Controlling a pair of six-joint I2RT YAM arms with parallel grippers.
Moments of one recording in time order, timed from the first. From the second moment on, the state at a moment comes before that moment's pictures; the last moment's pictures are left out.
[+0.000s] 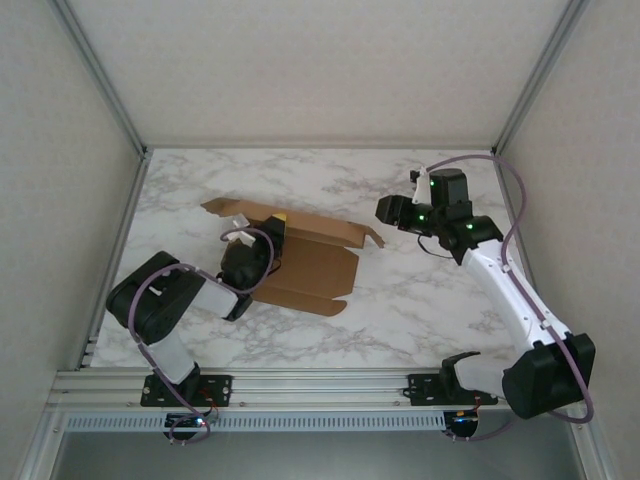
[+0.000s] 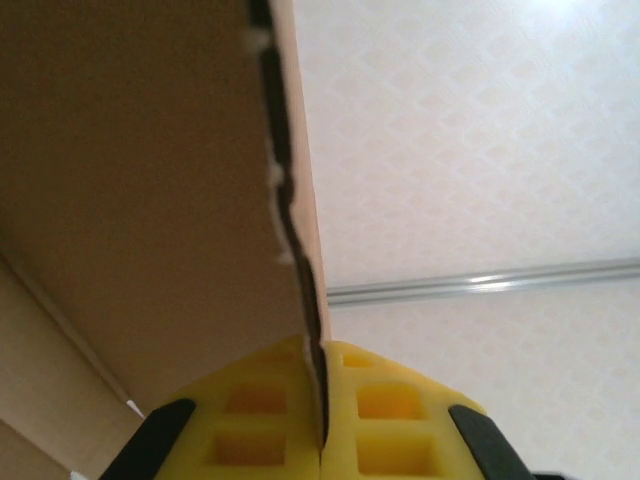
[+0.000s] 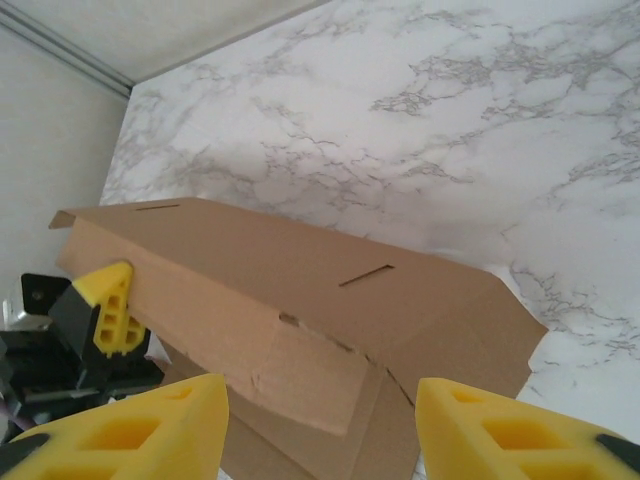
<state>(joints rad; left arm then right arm) -0.56 1.72 0.43 1.35 -0.18 -1.43 0.32 1.22 1.11 -0.53 -0.35 0.48</state>
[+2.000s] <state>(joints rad) -0.66 1.71 0.36 1.08 -0.25 -1.52 0.53 2.32 2.01 -0.93 -0.18 0.40</state>
